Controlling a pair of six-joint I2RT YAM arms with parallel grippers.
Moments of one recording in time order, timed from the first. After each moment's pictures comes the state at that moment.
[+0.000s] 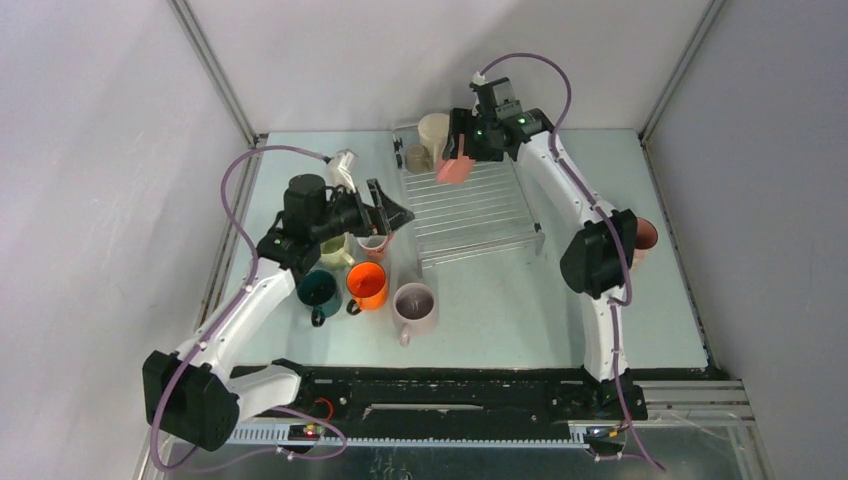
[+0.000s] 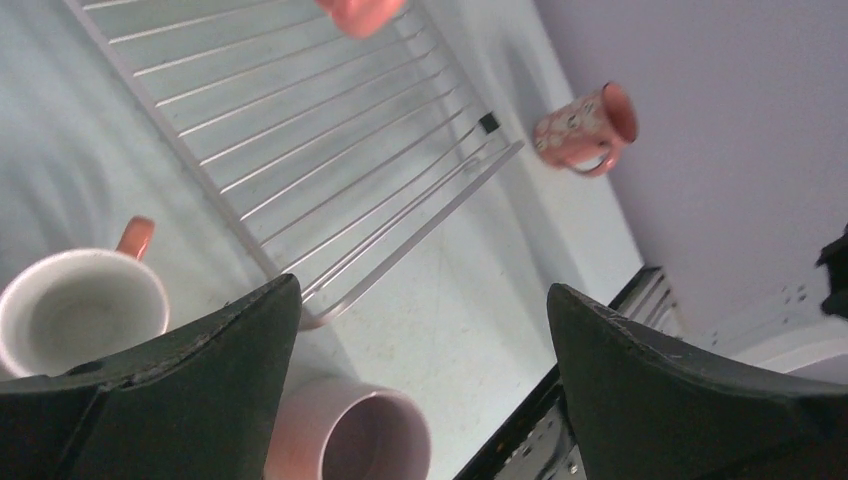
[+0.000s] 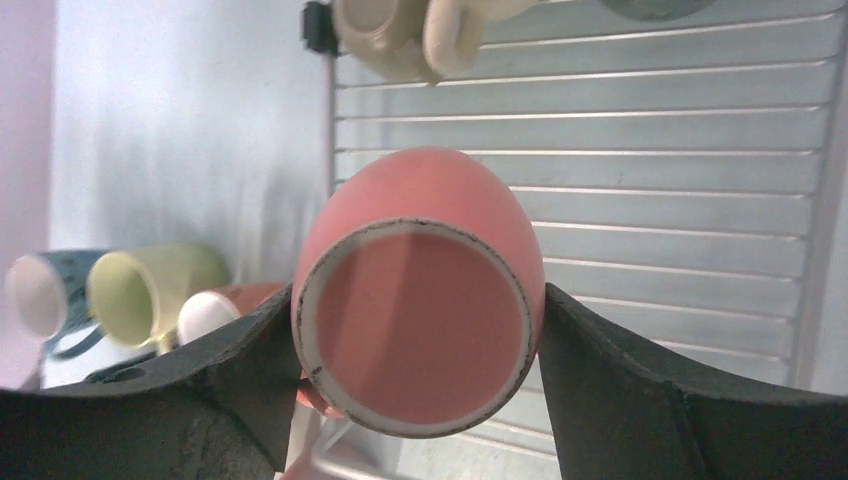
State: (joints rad) left arm -0.33 1.12 0.93 -0.19 0.45 -0.50; right arm 0.44 2.17 2.25 -0.82 -0.07 0.38
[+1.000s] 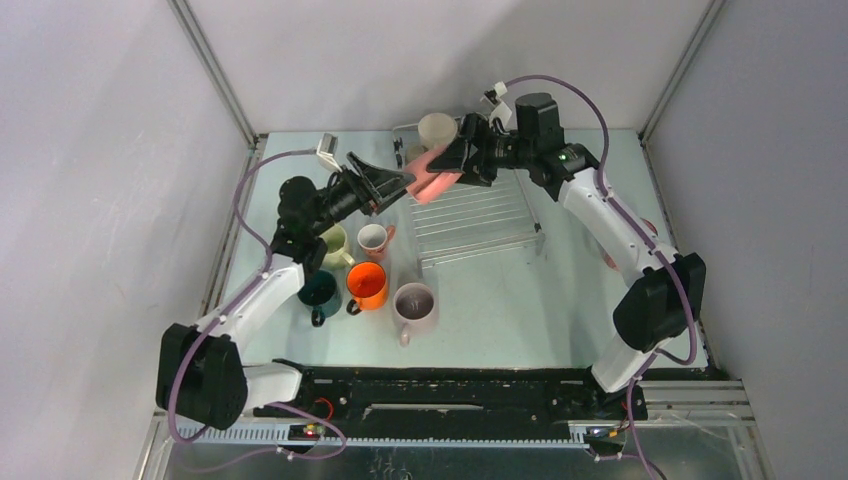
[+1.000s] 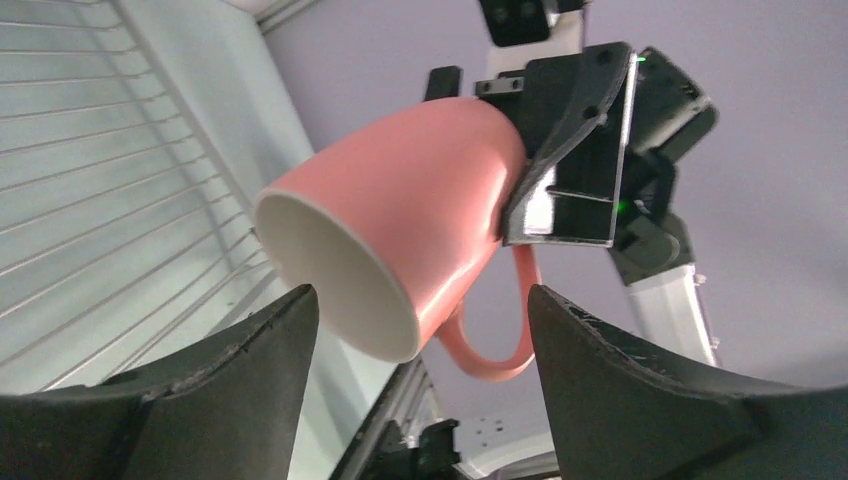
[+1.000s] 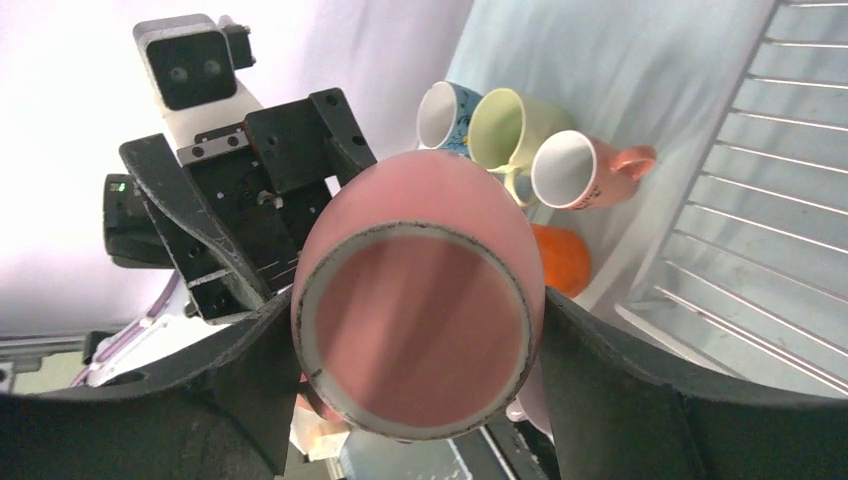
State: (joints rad) left arm -0.29 1.22 0.82 0.49 0.60 -1.14; right arm 0.43 1.68 1.67 -0.41 -0.71 0.74
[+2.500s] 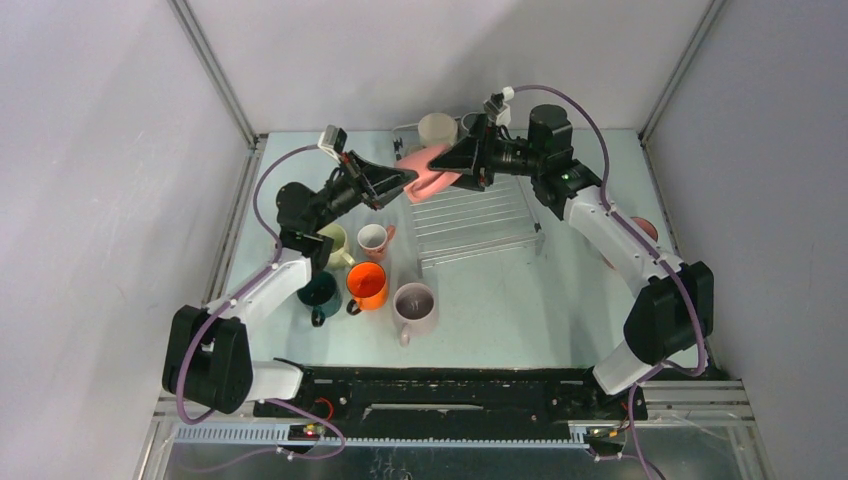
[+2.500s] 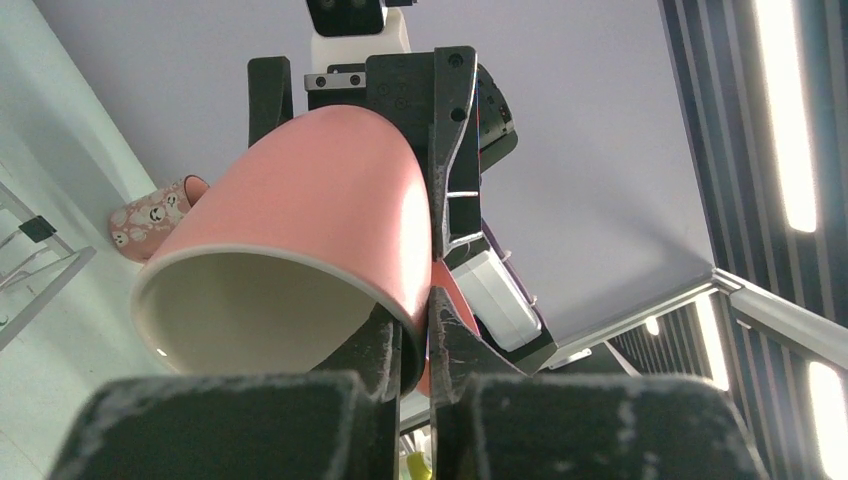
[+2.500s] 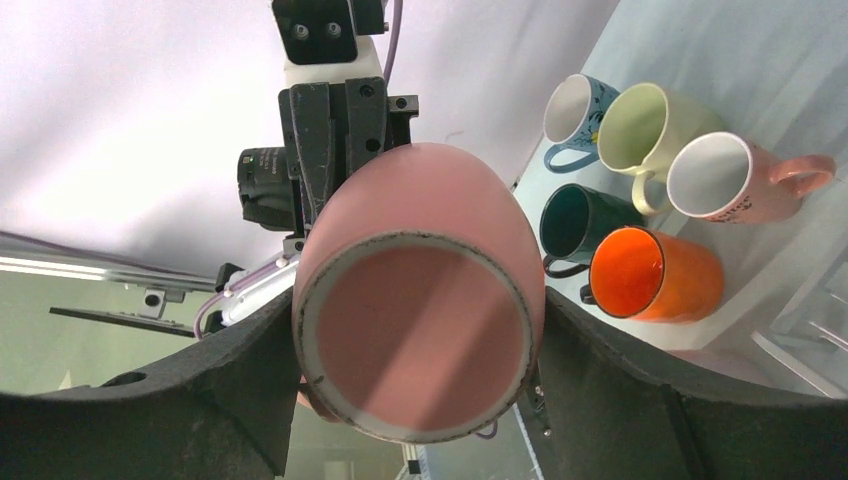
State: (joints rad) left arm -0.31 1.31 0.82 0.92 0.74 -1.56; right arm 0.42 1.59 1.44 0.02 -0.90 1.04
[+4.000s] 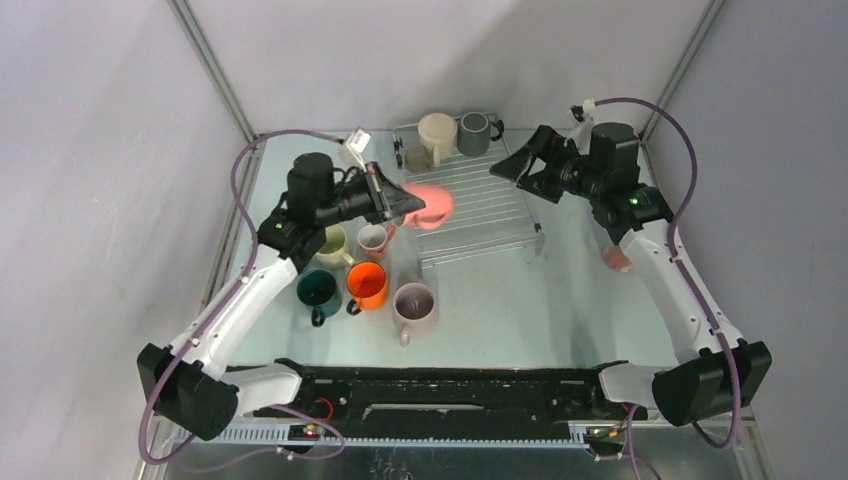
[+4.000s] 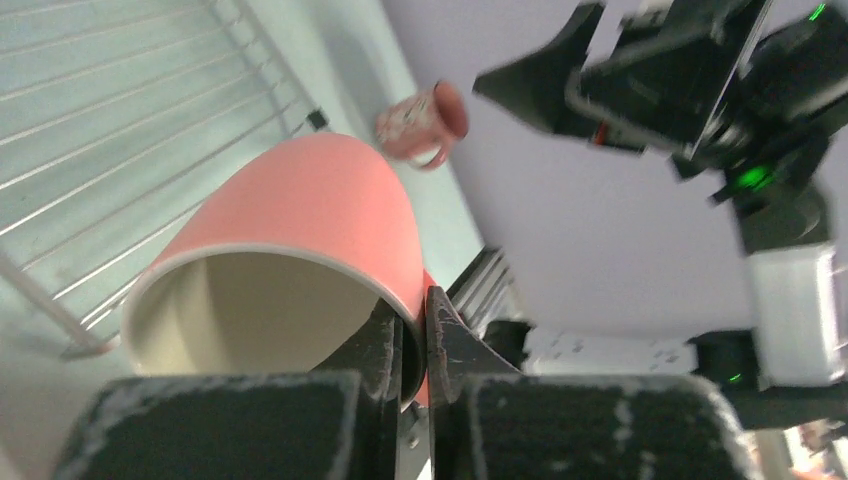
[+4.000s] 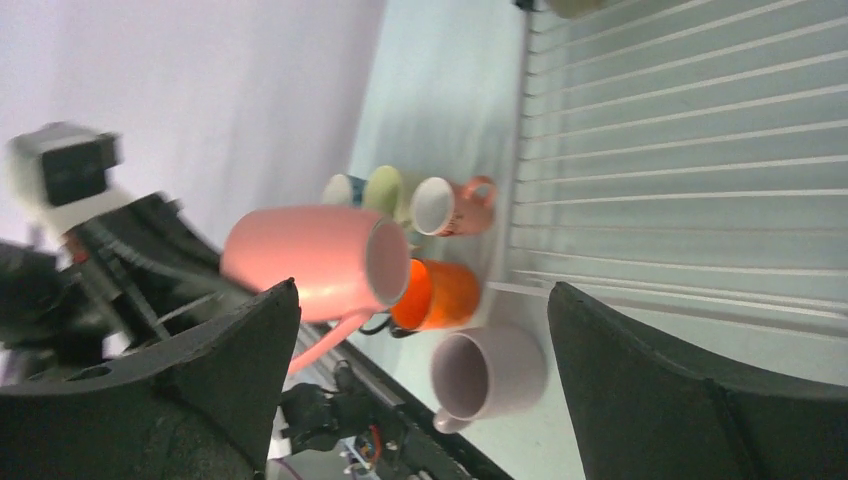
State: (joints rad) left arm -0.40 1.19 1.10 -0.11 0.59 -0.86; right arm 0.25 1.28 1.33 -0.39 -0.52 0.74
